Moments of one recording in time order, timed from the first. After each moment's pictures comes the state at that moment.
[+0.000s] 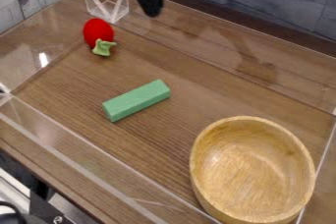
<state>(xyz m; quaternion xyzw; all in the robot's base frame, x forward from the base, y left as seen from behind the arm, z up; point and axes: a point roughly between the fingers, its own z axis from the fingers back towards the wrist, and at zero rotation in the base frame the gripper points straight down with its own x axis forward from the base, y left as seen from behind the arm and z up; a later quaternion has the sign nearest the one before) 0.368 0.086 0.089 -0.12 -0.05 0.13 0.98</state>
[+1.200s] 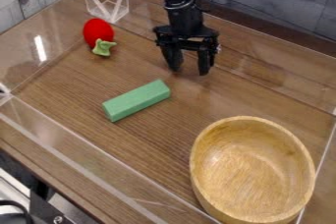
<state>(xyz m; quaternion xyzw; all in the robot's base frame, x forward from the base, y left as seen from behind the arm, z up) 0.352 0.036 0.028 -0.11 -0.03 0.04 0.99</state>
